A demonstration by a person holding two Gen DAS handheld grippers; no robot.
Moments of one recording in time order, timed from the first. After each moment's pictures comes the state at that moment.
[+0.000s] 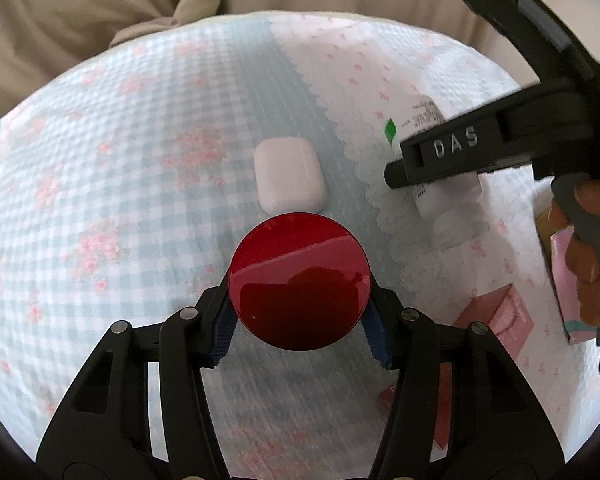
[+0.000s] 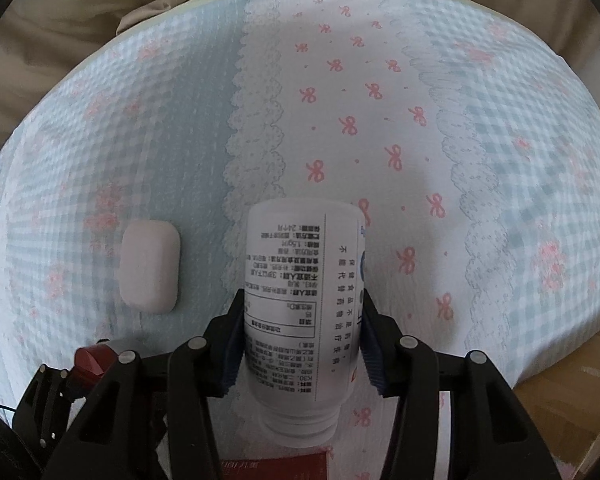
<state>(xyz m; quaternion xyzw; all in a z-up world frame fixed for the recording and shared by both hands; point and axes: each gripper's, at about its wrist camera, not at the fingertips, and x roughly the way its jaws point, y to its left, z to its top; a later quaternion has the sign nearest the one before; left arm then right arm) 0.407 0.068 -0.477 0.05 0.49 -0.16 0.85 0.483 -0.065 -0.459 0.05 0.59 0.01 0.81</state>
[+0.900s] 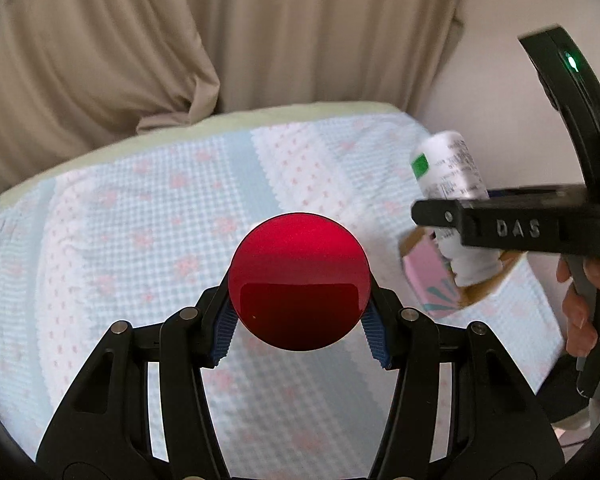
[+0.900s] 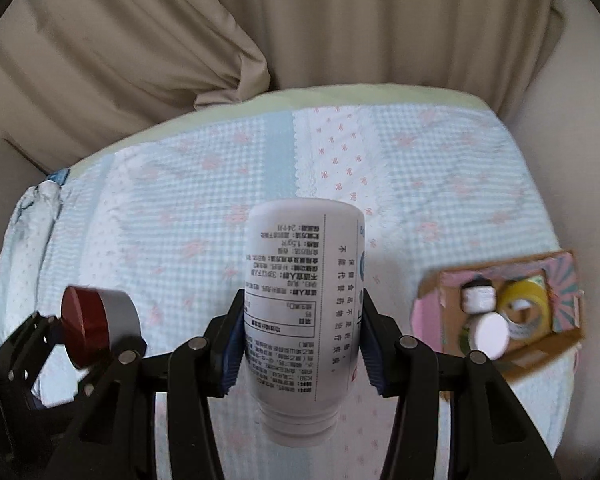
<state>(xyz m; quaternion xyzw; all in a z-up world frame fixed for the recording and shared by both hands) 0.280 0.096 -0.207 0.04 0.44 -0.20 0.87 0.292 -0.067 -0.215 0.06 0.50 0.03 0.86</state>
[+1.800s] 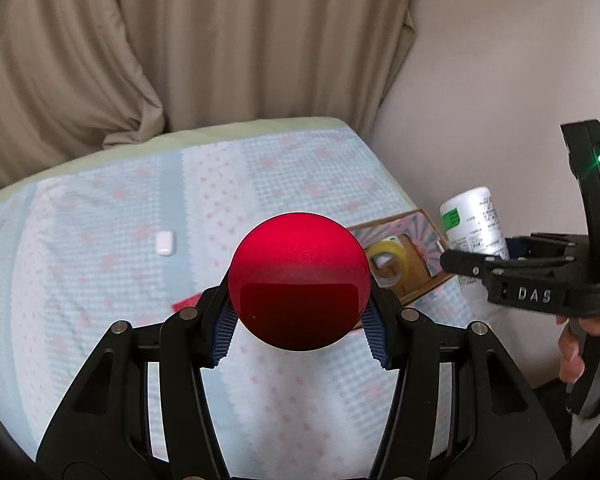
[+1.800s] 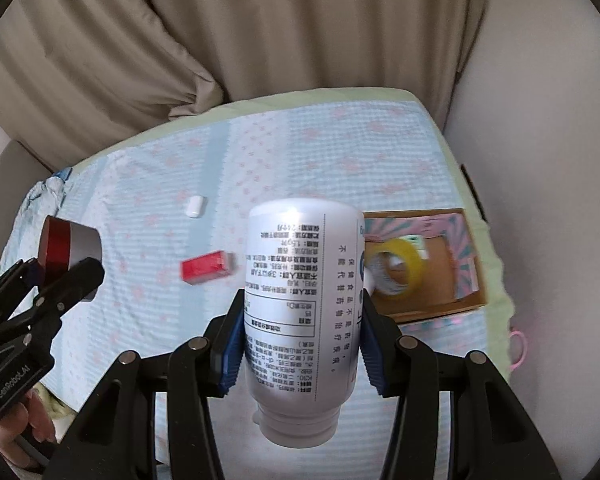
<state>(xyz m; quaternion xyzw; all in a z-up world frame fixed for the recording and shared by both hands) 0.196 -0.125 -0.147 0.02 0.44 -0.19 0.88 0.166 -0.289 -0.184 0.06 0.49 0.03 0.87</state>
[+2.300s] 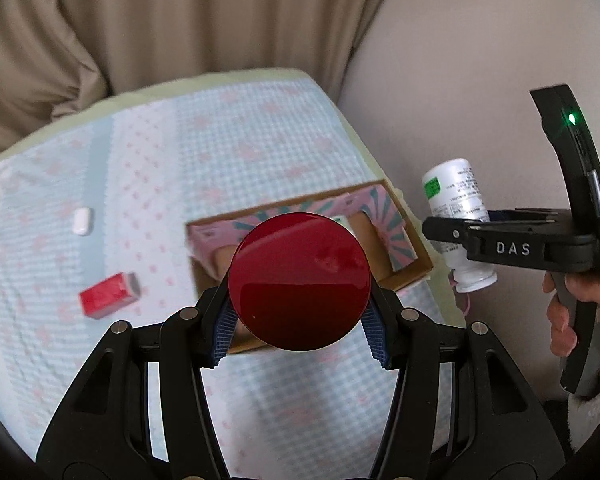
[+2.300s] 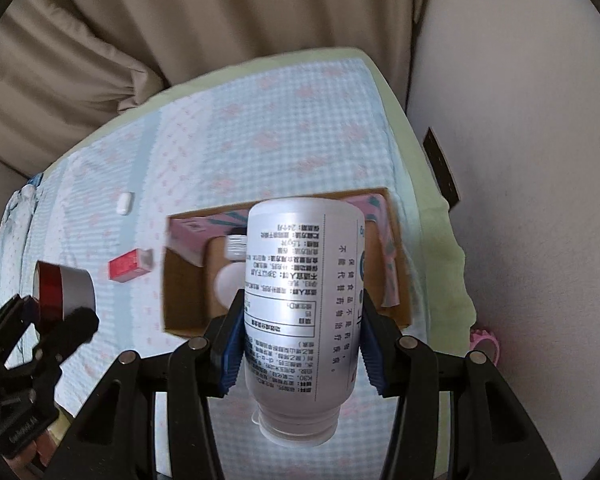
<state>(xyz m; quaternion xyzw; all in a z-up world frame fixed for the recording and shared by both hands) 0.228 -0.279 -0.228 0.03 0.51 -0.21 0.83 0.225 -0.438 -0.252 0.09 0.54 0.02 0.83</state>
